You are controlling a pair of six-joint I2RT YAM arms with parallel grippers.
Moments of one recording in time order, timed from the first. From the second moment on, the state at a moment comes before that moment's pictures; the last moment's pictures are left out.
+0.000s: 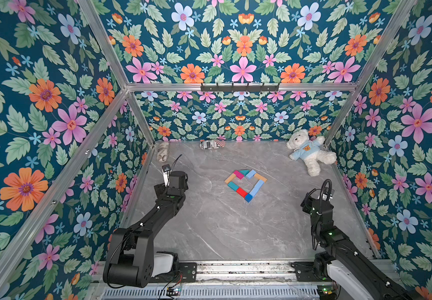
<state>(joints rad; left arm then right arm) -0.18 1.33 0.60 0.05 -0.58 -0.26 0.28 0.78 0.14 0.21 0.53 0.33</state>
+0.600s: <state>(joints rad) -0.07 1.51 0.46 0.59 -0.32 -0.14 0.14 1.16 0.13 0.83 0.41 0.17</state>
